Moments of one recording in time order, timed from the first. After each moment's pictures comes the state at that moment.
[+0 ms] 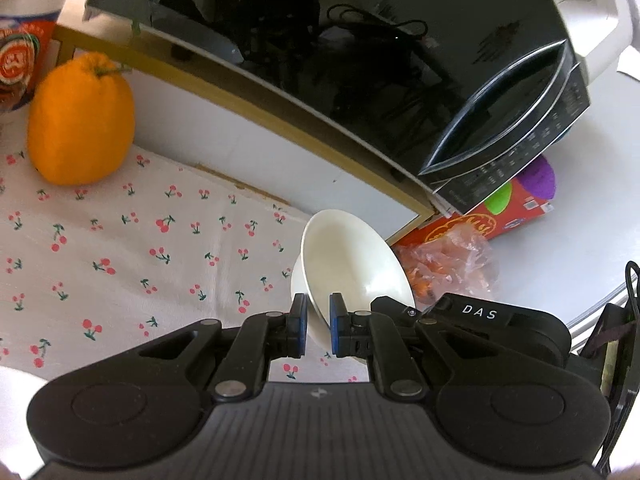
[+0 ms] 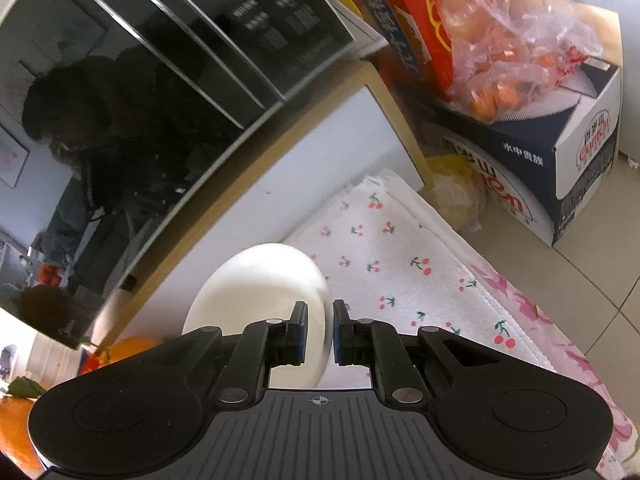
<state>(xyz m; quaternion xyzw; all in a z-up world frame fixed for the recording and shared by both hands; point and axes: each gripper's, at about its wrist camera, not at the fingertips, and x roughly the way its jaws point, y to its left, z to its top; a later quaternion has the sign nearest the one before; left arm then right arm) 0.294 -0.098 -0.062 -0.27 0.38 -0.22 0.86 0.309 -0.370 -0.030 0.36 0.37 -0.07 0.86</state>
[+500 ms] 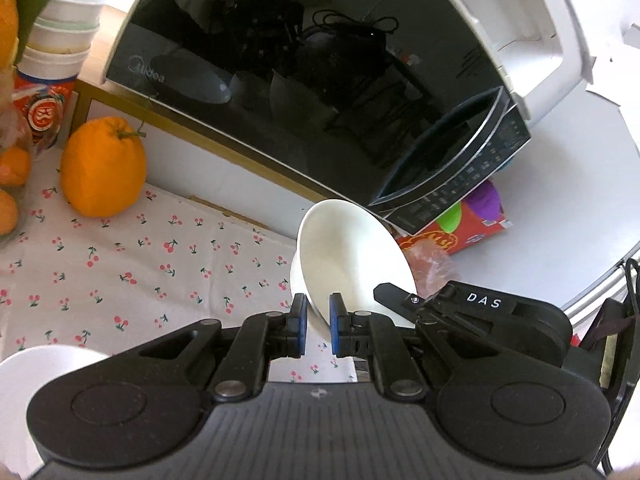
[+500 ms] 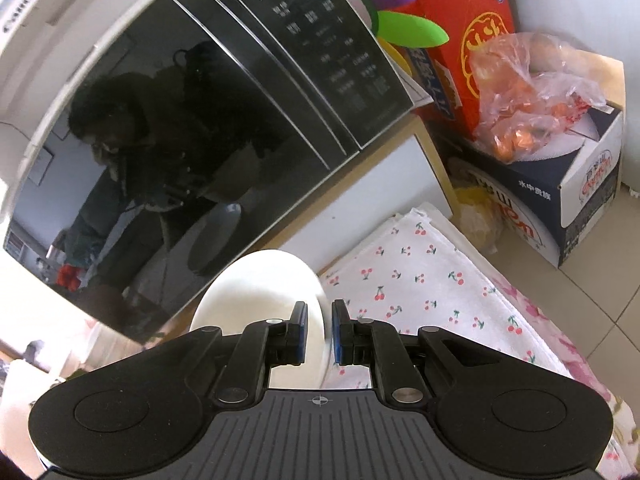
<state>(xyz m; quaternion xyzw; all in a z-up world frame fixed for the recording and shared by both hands) 0.253 -0.069 -0.010 -0.28 0.36 -0.23 0.86 0.272 -0.343 0.044 0.35 0.34 -0.05 0.87</state>
